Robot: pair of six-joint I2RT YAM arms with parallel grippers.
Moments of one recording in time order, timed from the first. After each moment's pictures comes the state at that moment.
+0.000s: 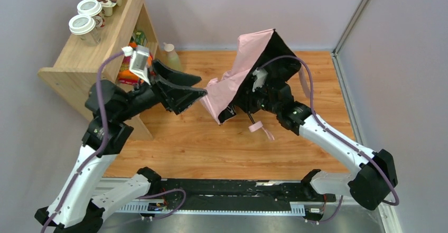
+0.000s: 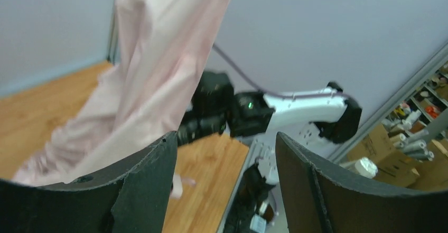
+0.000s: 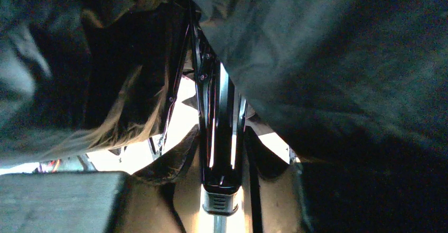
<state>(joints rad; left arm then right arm) -0.55 0.84 1.23 -0.16 0.59 -0.59 0.67 1.21 0.97 -0.11 -0.18 0.27</state>
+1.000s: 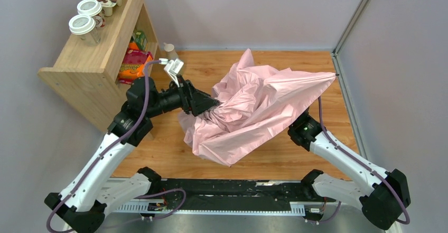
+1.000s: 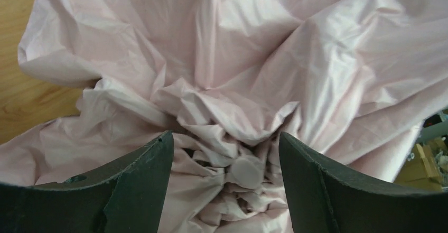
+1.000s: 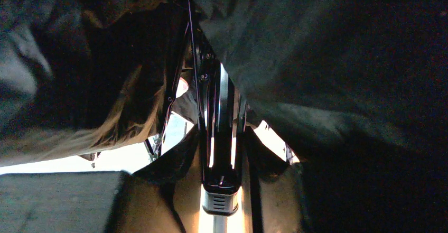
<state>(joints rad) -0.55 0.88 1.09 -0.27 0.53 -0.62 0.66 1.02 0.76 0.22 -0.92 0.07</state>
